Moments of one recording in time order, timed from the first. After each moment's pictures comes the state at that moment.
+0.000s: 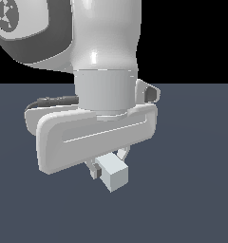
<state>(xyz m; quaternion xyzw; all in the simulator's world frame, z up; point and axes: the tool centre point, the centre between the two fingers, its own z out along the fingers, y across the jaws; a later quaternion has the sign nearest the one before) -0.011 -0.116 0.053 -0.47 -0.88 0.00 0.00</state>
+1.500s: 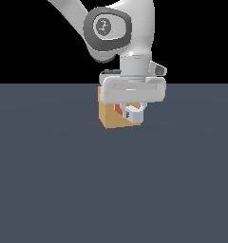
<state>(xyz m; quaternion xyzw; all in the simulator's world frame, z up) 0.059 0.074 0.100 -0.59 -0.80 0.00 0.00</state>
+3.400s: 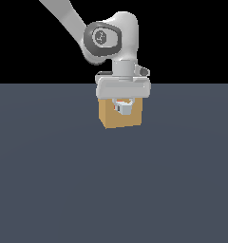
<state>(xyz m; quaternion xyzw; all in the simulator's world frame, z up) 0.036 0.159 0.102 -0.60 -0.80 0.00 0.00</state>
